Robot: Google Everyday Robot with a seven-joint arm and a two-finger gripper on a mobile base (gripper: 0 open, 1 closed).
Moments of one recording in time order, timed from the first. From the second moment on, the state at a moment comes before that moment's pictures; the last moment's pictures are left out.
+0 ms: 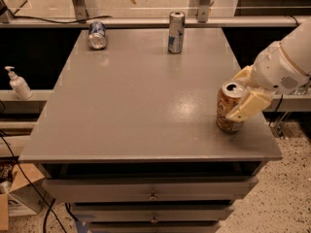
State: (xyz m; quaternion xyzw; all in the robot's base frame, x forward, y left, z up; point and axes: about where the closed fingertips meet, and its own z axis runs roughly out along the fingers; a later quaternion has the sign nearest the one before) arm 0.486 -0.194 0.881 -0.64 0.73 0.12 0.23
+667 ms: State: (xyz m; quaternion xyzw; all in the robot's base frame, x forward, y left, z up) arm 0.489 -0.190 0.881 -0.65 0.72 0.11 0.21
